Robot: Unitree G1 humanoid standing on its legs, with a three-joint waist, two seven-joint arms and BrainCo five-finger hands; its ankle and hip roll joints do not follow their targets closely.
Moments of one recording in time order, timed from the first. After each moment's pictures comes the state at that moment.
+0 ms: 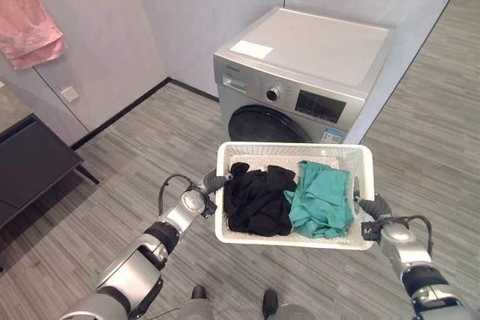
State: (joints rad) left arm -0.64 0.28 -0.64 0.91 -0.11 -0.02 0.06; right arm -0.25 -0.55 0.12 0.75 0.35 0.02 -0.07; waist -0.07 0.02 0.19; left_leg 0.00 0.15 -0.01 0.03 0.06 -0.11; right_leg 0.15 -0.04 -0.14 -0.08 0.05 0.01
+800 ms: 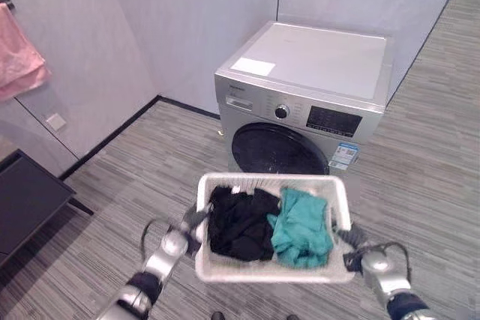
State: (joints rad) left arm -0.14 0.31 -0.43 0.77 -0.10 -0.04 0.09; right arm -0.10 -0.42 0.27 0.83 0.22 0.00 -0.02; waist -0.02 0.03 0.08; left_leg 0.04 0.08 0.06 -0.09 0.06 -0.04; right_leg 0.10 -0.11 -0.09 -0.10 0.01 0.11
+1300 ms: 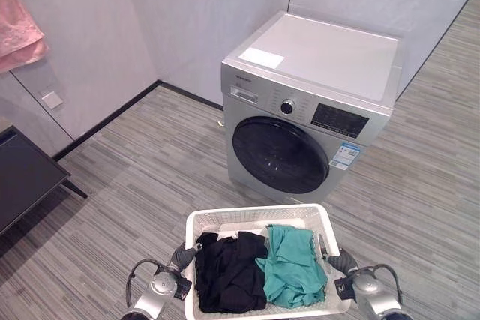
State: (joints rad) left arm -0.03 0.31 -0.37 0.67 -0.10 -0.04 0.09; right arm 0.01 -0.40 0.22 0.70 0.18 0.02 -0.02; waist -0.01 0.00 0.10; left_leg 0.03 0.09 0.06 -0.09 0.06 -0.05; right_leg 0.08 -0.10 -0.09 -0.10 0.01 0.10
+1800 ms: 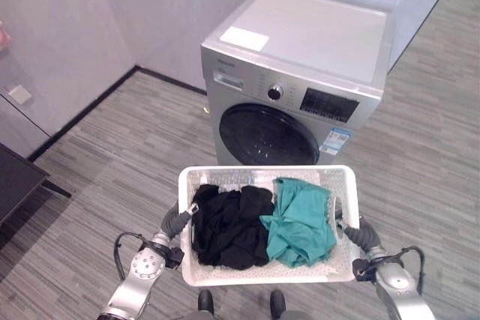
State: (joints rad) left arm 0.13 0.44 -0.17 0.00 0.01 -0.04 0.02; right arm 0.24 -0.43 -0.04 0.04 0.13 0.01 0.06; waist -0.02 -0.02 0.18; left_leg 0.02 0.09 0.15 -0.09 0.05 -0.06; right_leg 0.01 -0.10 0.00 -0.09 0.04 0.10
